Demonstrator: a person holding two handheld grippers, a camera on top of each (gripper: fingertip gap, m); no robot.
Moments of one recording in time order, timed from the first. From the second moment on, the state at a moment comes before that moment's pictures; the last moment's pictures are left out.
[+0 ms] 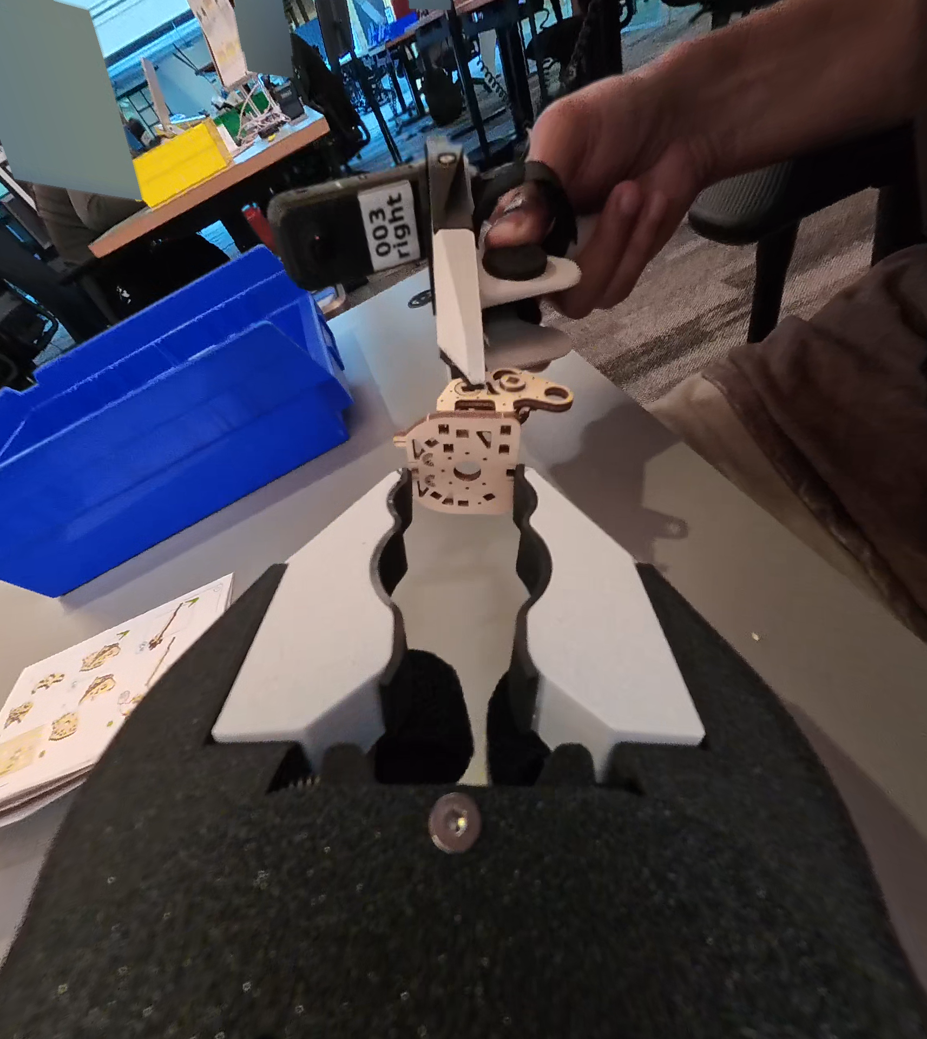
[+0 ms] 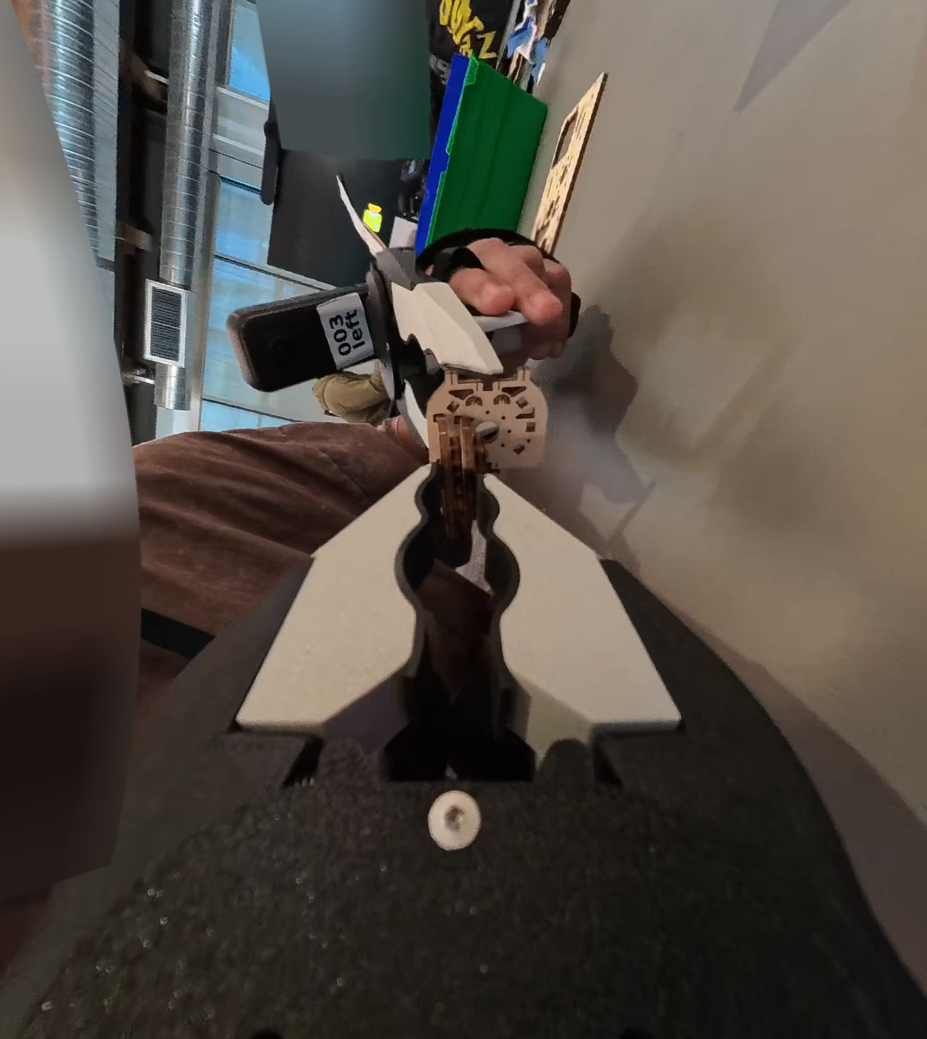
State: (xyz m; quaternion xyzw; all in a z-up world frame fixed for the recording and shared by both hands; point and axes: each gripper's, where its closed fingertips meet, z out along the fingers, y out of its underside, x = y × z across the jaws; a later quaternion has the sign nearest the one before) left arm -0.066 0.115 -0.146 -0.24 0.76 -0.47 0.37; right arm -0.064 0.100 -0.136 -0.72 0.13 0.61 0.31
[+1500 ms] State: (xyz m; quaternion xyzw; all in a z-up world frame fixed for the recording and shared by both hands) left arm -0.057 0.116 -0.197 -0.26 0.85 -0.23 0.39; right arm -0.056 0.099 -0.183 -0.82 0.14 0.48 0.27
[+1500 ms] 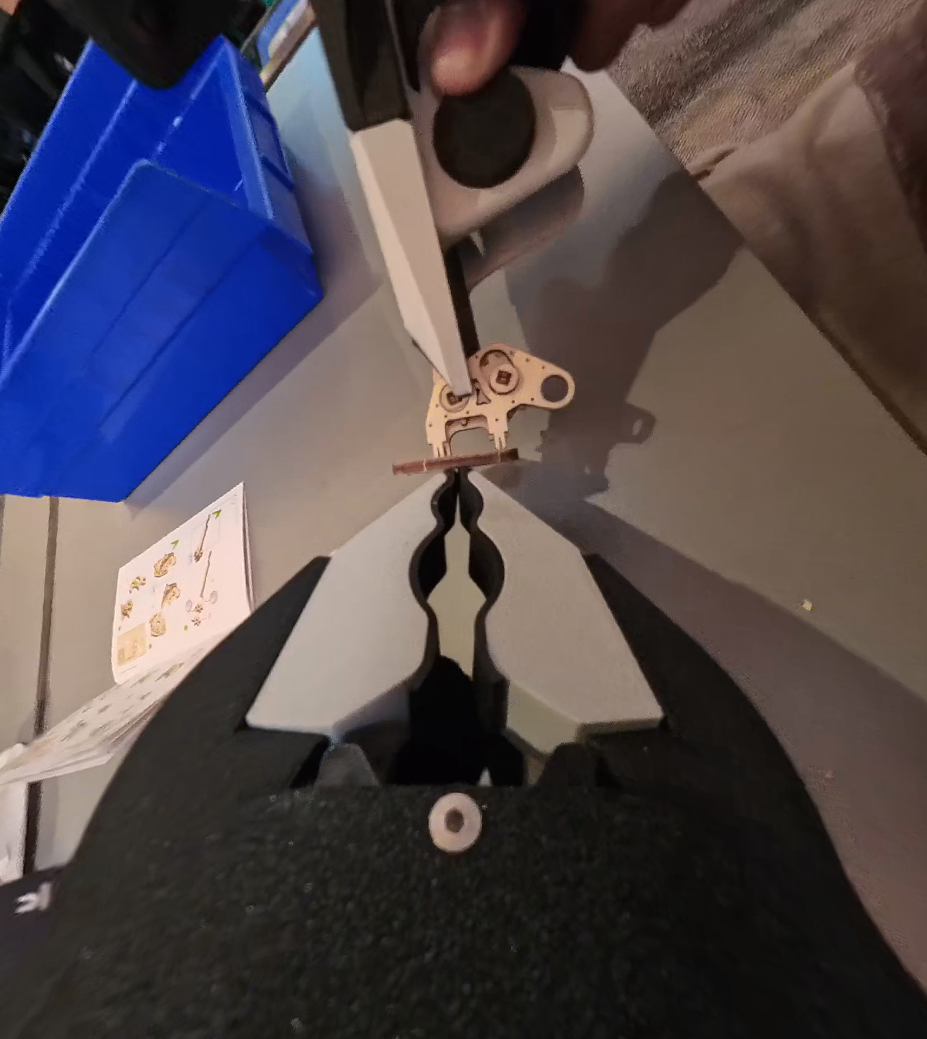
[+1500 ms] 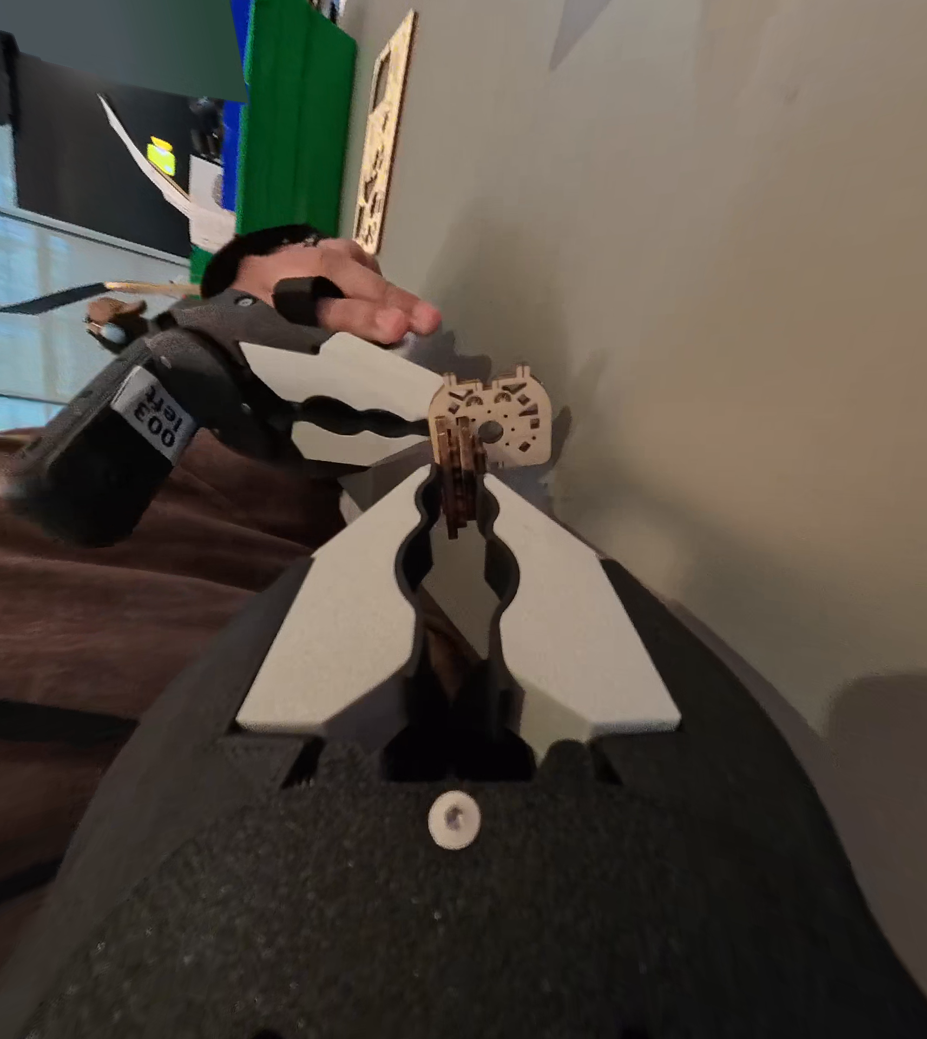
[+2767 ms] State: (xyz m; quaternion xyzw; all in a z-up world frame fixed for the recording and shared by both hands) left arm -0.065 0.121 -0.208 -0.24 0.85 -0.23 0.41; right arm -0.065 0.106 -0.188 -0.87 0.05 0.42 0.24
